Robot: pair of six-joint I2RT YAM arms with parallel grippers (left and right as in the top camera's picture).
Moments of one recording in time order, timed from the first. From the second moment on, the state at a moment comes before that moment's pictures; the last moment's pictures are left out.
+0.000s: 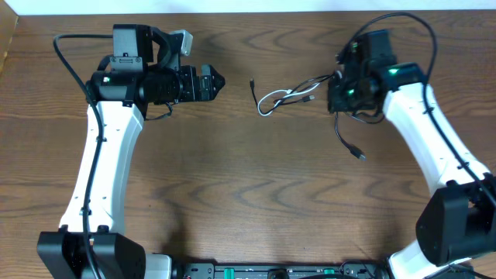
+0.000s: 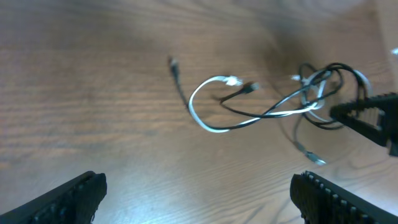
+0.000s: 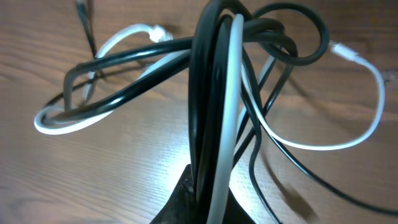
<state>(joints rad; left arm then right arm) -0.03 1.57 1.48 -0.89 0.52 -0.10 0.24 1.75 1.45 -0.87 -0.16 0.21</state>
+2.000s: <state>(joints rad) -0.67 2.04 1.48 -0.51 0.09 -0.68 -0.09 1.87 1.53 -0.88 -0.43 0.13</state>
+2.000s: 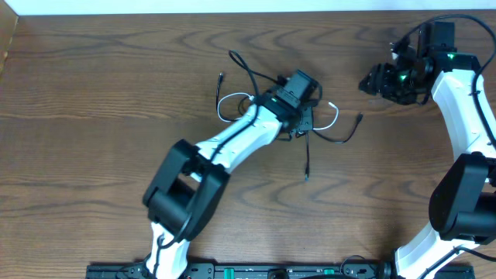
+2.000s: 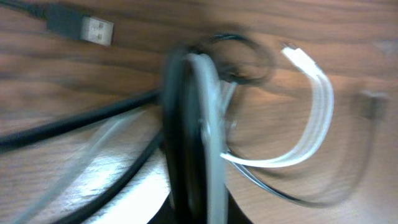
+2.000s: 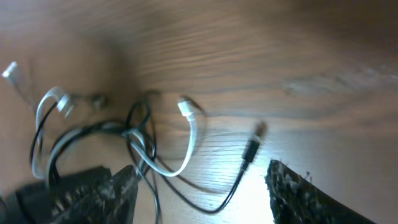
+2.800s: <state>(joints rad) -0.45 1.89 1.48 -0.55 0.96 -0.50 0.22 1.87 1.53 -0.82 -0.43 0.02</state>
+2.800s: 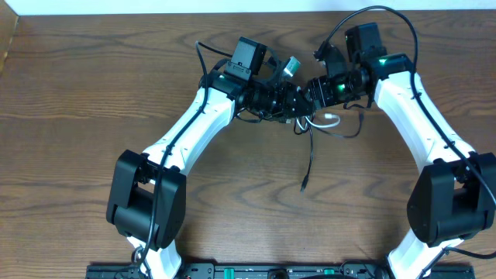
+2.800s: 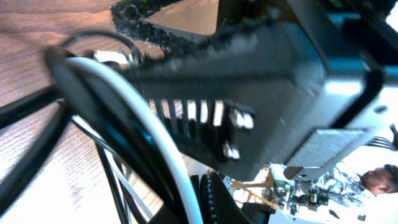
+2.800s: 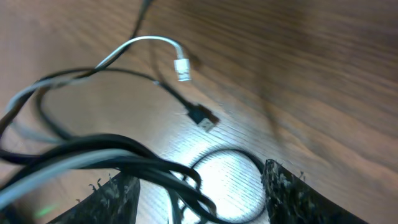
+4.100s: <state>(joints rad) -0.07 1.61 1.48 -0.64 1.04 -0.45 -0.09 2.08 1.53 -0.89 -0.22 0.29</state>
